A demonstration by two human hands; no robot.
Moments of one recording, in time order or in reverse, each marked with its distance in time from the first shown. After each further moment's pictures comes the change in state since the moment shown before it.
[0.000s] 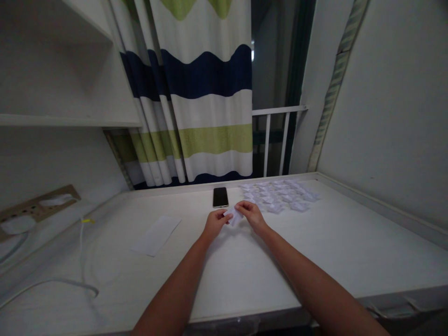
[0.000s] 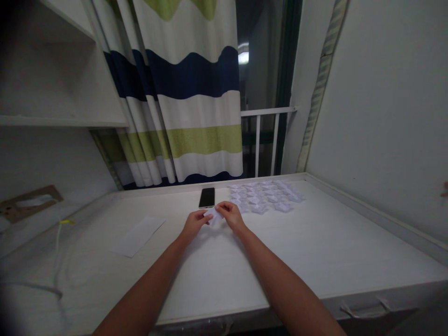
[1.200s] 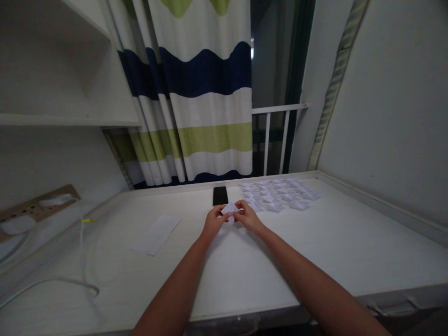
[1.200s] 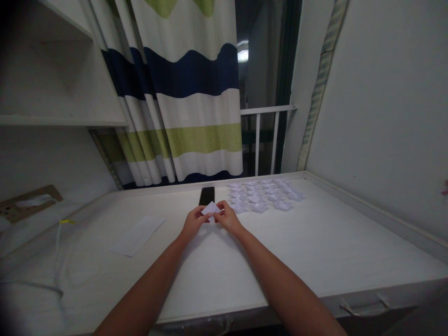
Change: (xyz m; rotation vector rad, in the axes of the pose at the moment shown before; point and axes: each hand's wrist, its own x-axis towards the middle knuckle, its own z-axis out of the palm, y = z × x) left_hand -0.002 0.004 0.001 0.050 0.066 0.024; right_hand 0.001 0.026 0.001 -0.228 -0.129 -0.065
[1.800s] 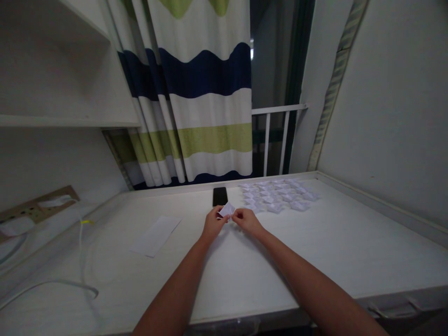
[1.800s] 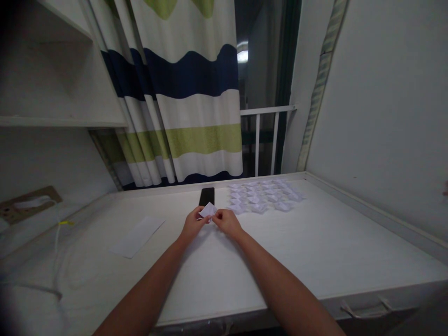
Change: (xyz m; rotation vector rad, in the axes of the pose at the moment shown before) left_hand 0.000 -0.006 -0.003 0.145 0.038 0.046; right_hand -0.005 -0.012 -0.002 -0.458 -0.033 -0.050
